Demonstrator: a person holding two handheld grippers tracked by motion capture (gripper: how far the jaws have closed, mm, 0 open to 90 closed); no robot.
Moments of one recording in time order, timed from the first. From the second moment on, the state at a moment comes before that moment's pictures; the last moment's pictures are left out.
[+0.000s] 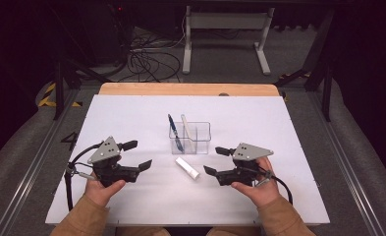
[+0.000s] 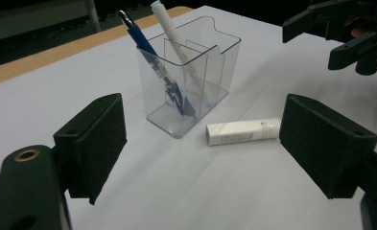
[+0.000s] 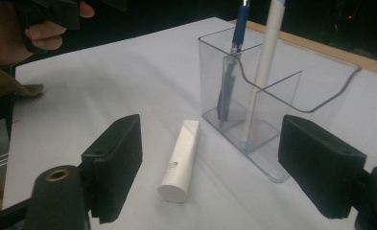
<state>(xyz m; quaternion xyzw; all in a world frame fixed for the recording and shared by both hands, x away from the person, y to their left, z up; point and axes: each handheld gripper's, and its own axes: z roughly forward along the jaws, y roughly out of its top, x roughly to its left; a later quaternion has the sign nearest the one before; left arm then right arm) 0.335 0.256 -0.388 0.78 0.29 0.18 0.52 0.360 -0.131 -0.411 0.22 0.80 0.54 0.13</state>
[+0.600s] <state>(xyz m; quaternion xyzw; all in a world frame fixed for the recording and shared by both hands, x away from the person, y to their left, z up) 0.333 0.267 -0.389 0.77 0.30 0.18 0.53 0.364 -0.103 -0.413 0.22 0.81 0.53 0.12</state>
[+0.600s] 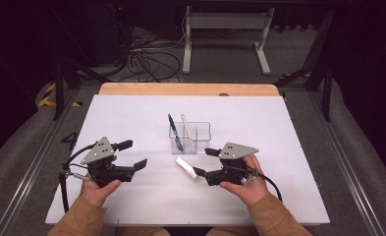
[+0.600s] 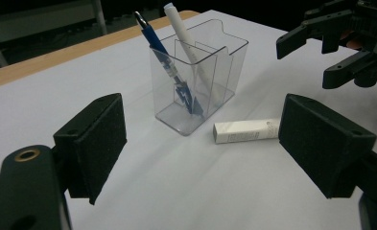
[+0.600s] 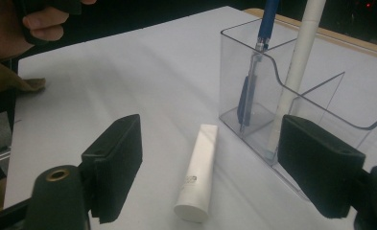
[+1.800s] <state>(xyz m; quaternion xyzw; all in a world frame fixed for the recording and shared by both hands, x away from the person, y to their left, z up) 0.336 0.271 -0.390 0.77 0.30 0.18 0.53 0.372 -0.056 -0.402 0.28 0.87 0.40 0.11</state>
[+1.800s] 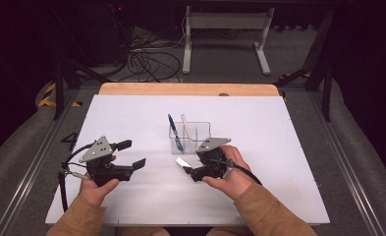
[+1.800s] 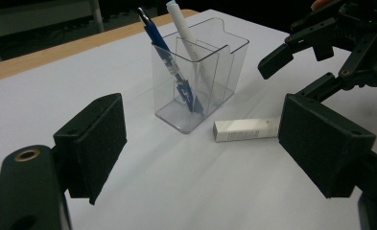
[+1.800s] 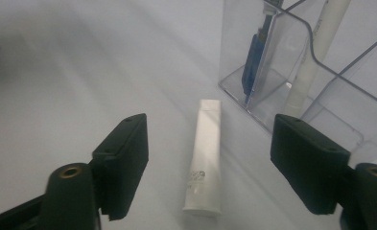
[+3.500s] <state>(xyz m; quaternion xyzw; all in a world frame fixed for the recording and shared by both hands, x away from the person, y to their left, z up) 0.337 0.272 -0.390 0.77 0.30 0.17 0.53 0.382 -0.021 -0.432 0.30 0.93 0.21 0.09</state>
